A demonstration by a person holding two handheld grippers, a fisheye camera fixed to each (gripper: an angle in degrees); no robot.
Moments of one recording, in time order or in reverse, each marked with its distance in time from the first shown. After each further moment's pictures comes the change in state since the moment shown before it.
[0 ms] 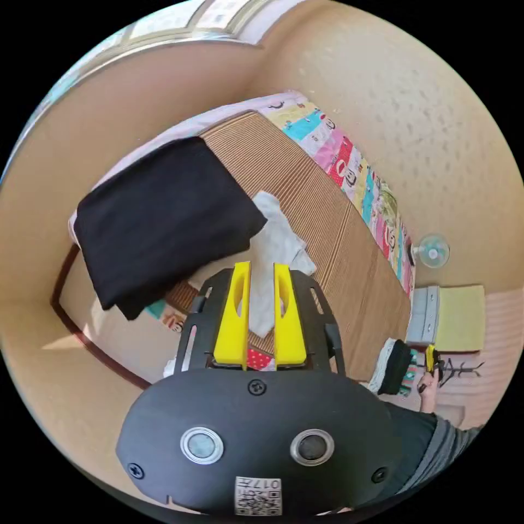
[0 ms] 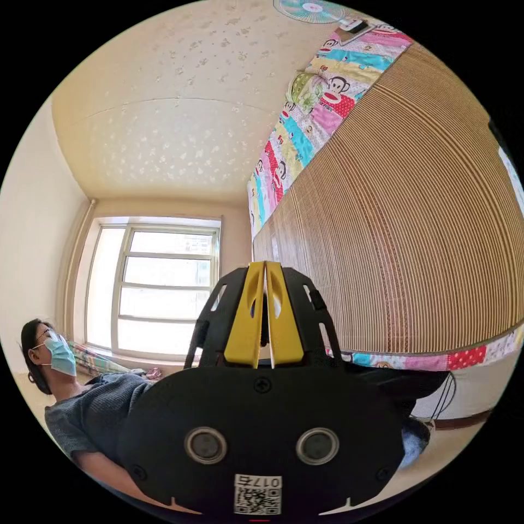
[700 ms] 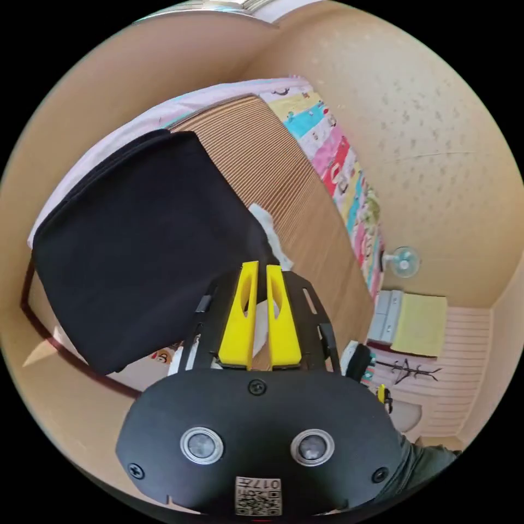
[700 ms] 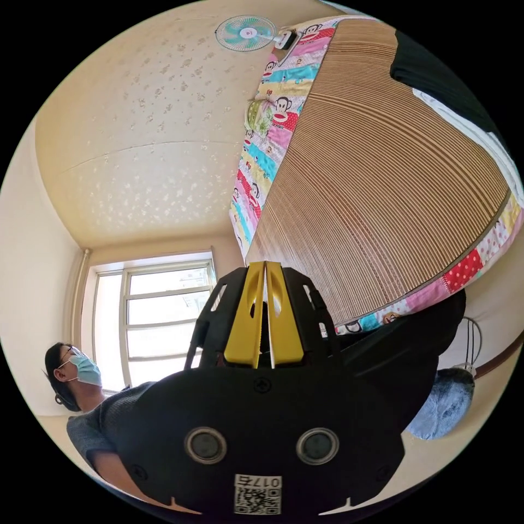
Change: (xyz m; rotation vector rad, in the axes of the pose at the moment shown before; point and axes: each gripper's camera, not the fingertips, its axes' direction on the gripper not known) left arm 0.018 -0.020 0.020 0.075 0.501 -0.157; right arm 0.077 0.076 0.001 0.108 -0.051 0.174
